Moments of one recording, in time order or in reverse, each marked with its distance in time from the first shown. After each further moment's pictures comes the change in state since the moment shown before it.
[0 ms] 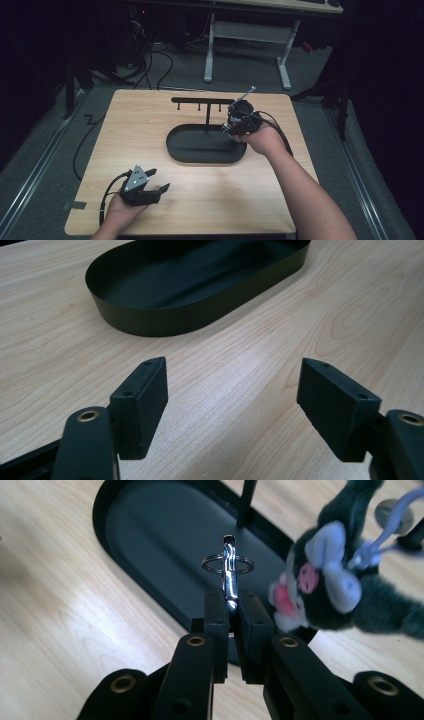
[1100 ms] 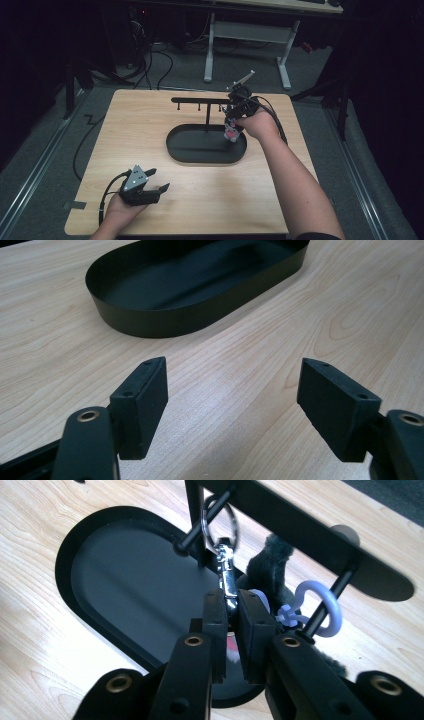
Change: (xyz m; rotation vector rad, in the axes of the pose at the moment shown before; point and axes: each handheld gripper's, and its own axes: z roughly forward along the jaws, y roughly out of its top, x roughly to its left) left arm 0.001 0.000 -0.001 0.002 -0.012 0.004; right arm -0.022 0.036 0.002 -0.037 -0.080 0.094
